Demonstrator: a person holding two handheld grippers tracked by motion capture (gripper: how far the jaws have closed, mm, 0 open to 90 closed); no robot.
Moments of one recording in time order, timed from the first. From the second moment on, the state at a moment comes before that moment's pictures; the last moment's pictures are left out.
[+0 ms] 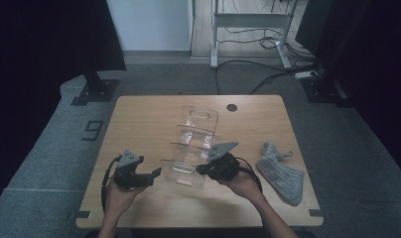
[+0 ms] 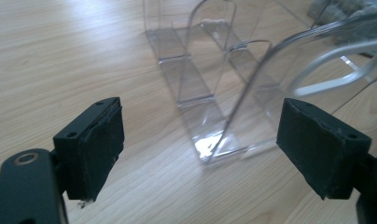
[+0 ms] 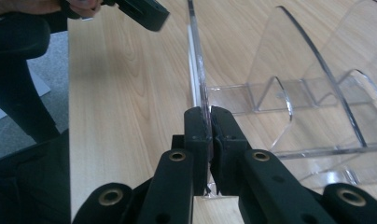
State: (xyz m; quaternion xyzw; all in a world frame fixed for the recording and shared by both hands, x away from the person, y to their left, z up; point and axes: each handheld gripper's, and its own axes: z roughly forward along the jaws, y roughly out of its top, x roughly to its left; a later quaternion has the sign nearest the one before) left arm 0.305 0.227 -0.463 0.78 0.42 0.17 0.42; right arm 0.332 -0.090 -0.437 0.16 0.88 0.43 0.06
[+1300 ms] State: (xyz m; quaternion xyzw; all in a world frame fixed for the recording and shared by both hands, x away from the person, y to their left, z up) left arm 0.312 0.195 -0.470 0.78 0.41 0.23 0.41; right arm 0.324 -0.075 -0.428 0.16 0.89 0.43 0.06
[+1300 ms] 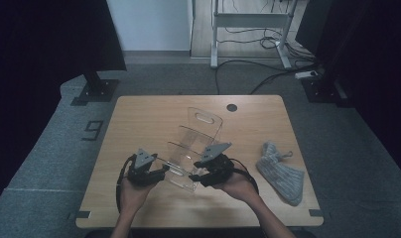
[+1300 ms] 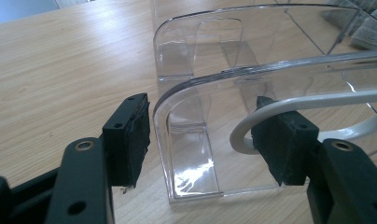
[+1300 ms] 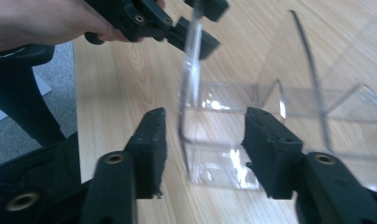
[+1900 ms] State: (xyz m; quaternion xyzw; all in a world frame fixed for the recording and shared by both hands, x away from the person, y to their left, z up) left arm 0.315 0.211 -0.466 0.78 0.42 0.23 0.40; right arm 0.340 -0.156 -0.445 0.27 0.87 0.39 0.12
